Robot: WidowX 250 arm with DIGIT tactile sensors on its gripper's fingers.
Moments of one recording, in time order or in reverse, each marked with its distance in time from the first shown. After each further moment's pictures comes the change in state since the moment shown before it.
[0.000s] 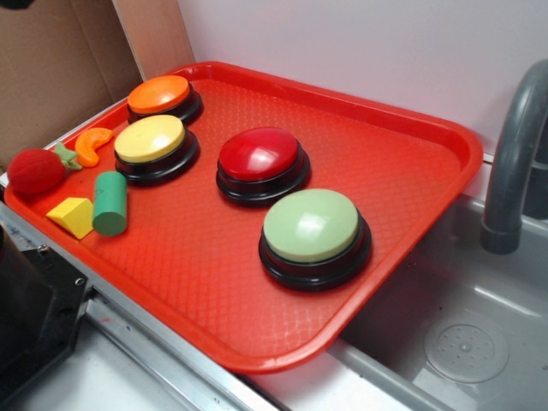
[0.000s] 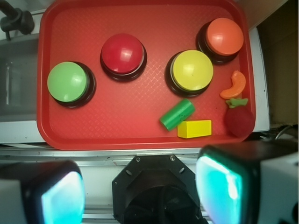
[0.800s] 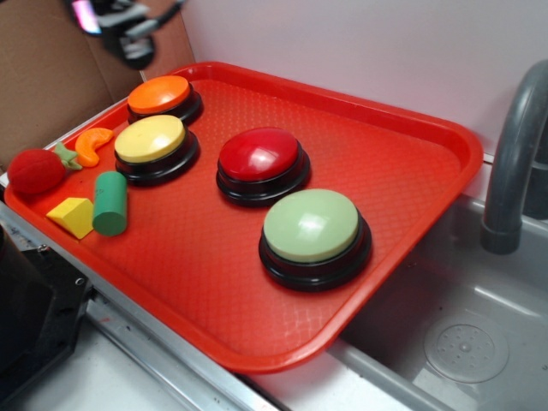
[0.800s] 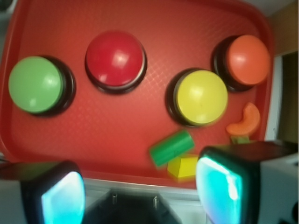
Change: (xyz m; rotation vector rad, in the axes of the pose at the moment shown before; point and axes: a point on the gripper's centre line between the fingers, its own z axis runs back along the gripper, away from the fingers) arm 0.085 0.015 -0.087 0.066 0.049 -0.171
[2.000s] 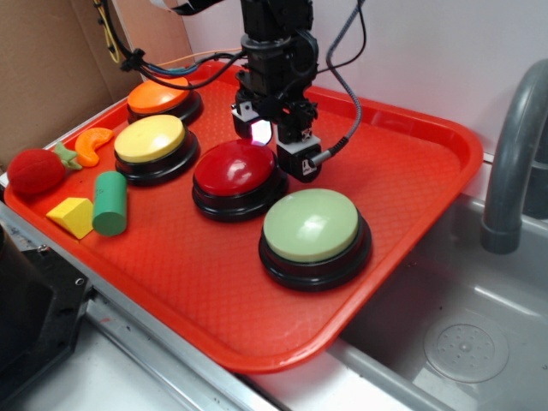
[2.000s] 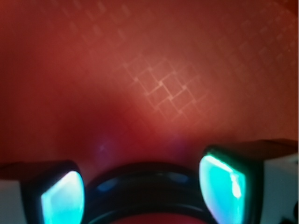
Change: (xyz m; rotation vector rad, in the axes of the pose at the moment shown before) arm 0.073 -0.029 -0.124 -0.061 0.088 0.006
